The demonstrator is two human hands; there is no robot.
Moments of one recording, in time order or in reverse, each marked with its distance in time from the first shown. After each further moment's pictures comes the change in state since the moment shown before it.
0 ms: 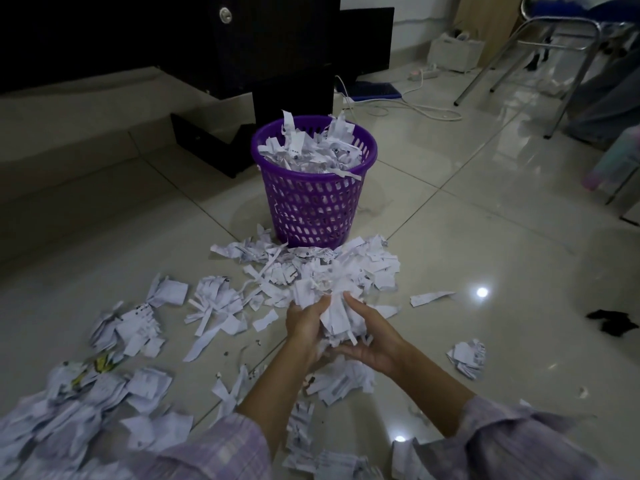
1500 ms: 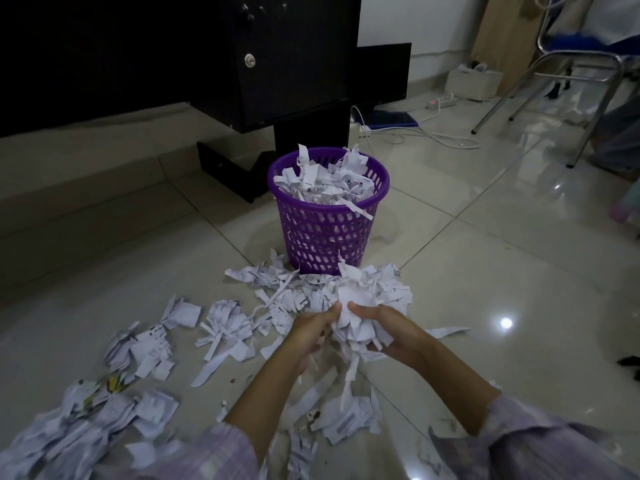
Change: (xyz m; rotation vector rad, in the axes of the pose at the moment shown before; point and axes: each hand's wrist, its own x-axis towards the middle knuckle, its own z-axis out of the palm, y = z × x) left_hand -0.017 0.051 0.007 0.500 -0.173 0.040; right_hand 0.017 -0.062 0.005 -0.351 -0.078 -0.063
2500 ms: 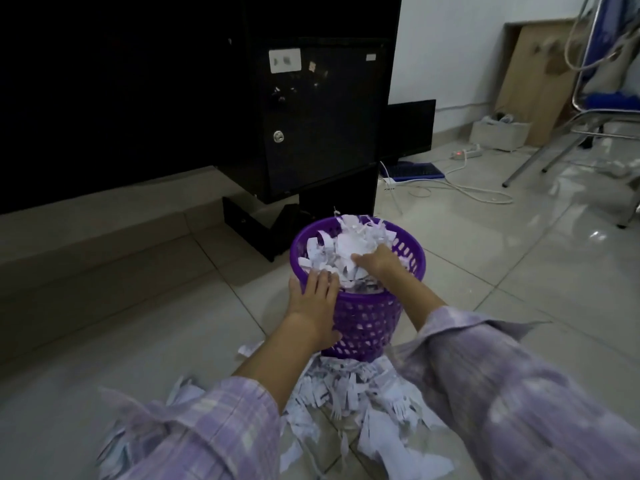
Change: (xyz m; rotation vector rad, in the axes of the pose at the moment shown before) left_hand 0.068 0.163 -0.046 1.817 0.206 0.376; right_hand 0.145 -0.212 0.054 -0.802 0.548 -0.246
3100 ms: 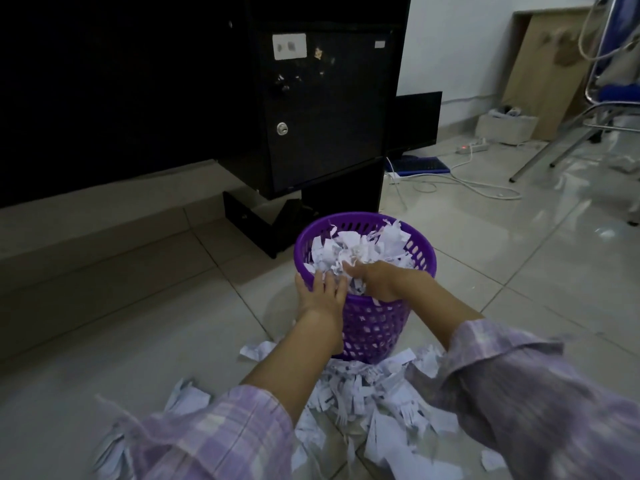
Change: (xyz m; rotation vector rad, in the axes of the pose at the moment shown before) left_hand 0.008 0.005 -0.010 0.136 -0.157 -0.042; right_hand -0.004 0.003 0.001 -1.035 -0.423 -0.427
